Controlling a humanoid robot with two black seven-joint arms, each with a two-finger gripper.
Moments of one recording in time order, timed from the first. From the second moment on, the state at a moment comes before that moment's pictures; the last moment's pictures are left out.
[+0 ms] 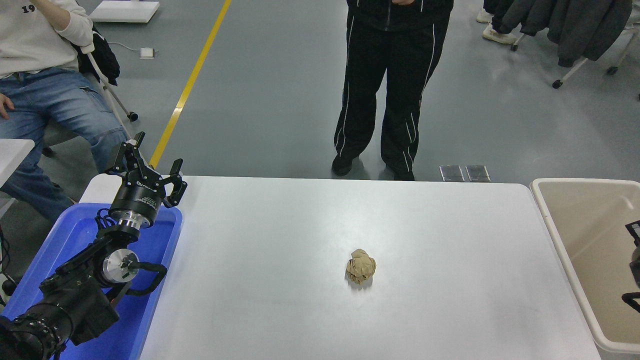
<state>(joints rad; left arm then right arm) -0.61 0.29 -0.84 -0.45 0.19 -0.47 -0.66 0.72 -0.35 -0.01 -0.10 -0.36 -0.11 0.07</state>
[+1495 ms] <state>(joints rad) -0.61 0.29 -0.84 -0.45 0.19 -0.47 -0.66 0.53 -0.51 1.21 0.85 -0.37 0.07 0.24</state>
